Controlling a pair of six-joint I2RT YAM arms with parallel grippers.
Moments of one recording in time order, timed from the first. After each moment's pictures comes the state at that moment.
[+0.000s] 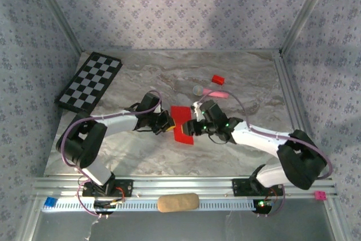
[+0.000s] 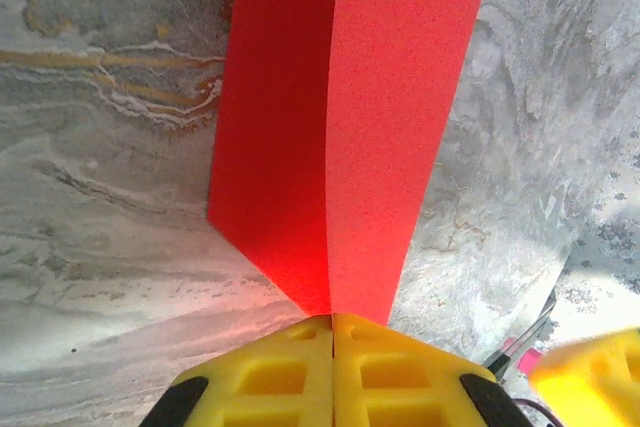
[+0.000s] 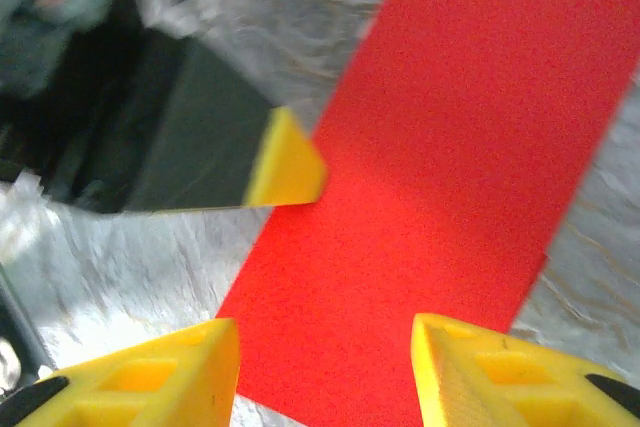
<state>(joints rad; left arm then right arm) -0.60 1.62 0.77 -0.11 0.51 -1.07 0.81 1.36 0.68 -0.06 -0.21 0.42</state>
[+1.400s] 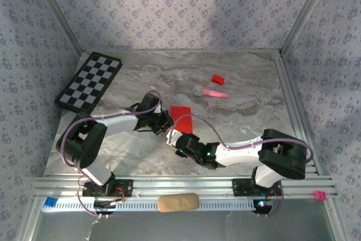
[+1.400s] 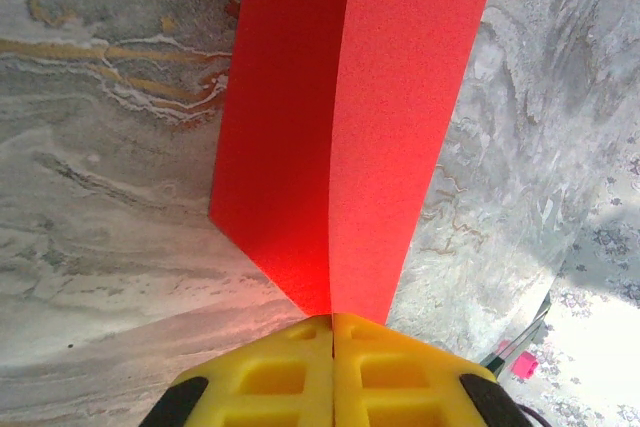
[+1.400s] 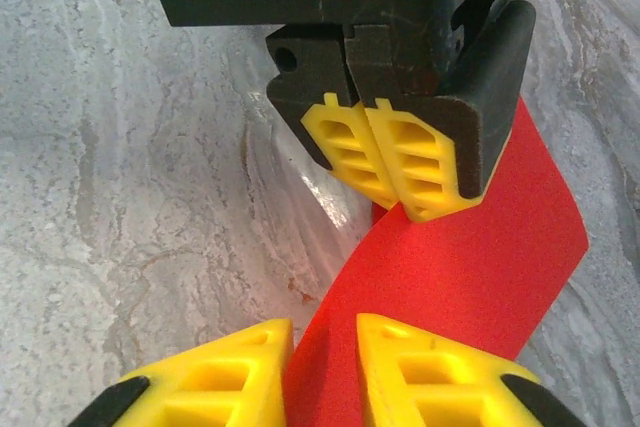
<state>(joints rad) -0.60 1.62 0.77 -0.11 0.50 -1.08 1.23 1.52 0.60 0.22 0.48 -0.12</state>
